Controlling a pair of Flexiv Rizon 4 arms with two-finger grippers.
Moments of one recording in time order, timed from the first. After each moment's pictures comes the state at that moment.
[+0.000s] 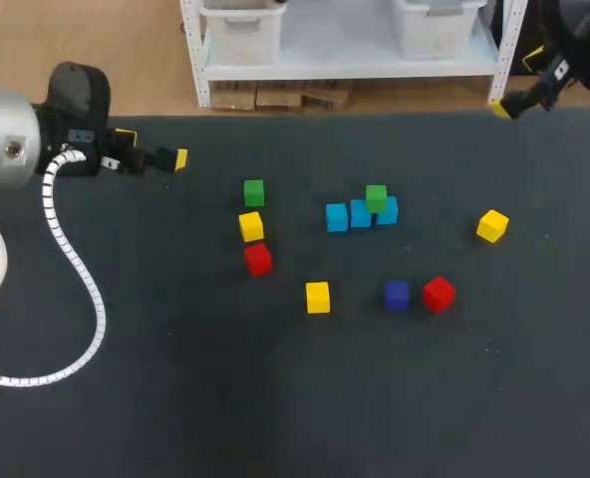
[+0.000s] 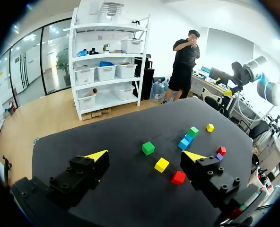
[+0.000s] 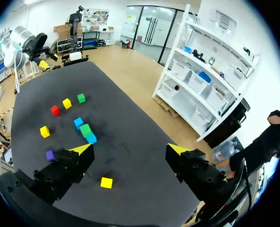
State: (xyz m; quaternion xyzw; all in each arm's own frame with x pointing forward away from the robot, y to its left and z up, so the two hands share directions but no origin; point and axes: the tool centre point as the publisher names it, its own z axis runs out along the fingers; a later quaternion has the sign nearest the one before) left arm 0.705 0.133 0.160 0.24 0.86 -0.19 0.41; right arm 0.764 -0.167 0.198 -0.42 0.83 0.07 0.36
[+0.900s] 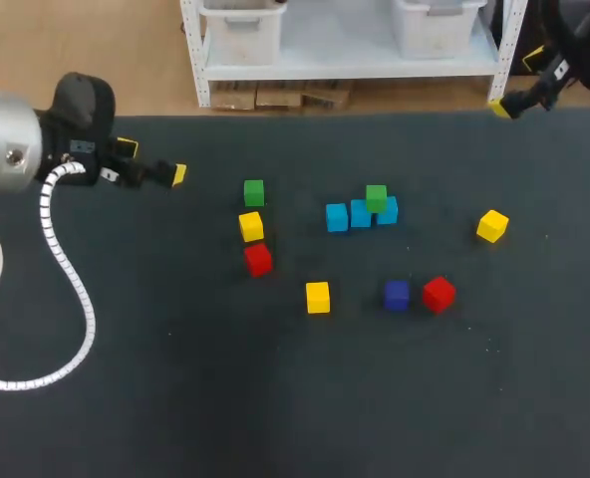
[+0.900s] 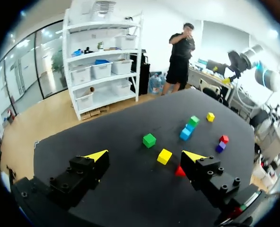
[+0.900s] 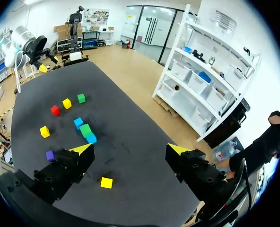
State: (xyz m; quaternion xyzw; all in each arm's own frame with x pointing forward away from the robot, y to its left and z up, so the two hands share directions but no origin) left arm 0.701 0.136 0.142 0.29 0.86 -0.16 0.39; right arm 0.764 -0.167 0.198 -0.42 0.83 0.07 0.36
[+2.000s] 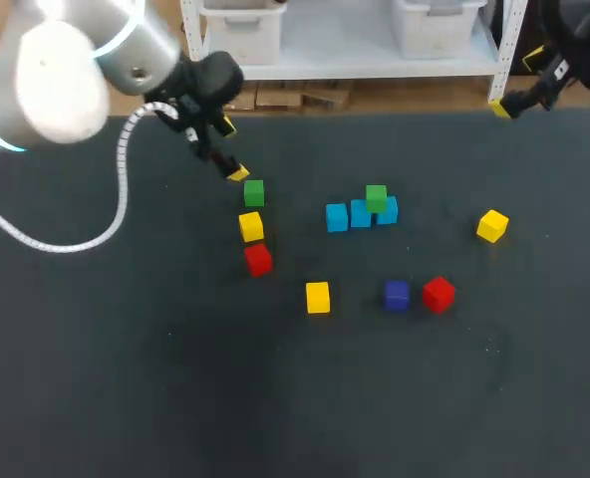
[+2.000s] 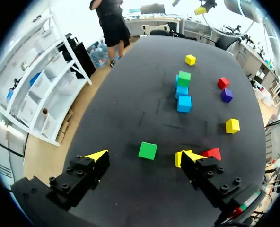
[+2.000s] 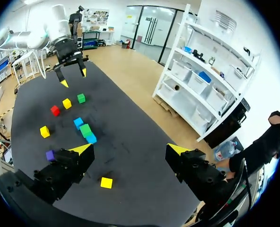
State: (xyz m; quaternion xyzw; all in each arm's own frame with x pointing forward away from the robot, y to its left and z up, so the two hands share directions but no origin) left arm 0.797 0.054 0.068 0.61 0.76 -0.10 0.20; right arm 0.764 -0.167 0.198 -0.42 0.83 0.07 0.36
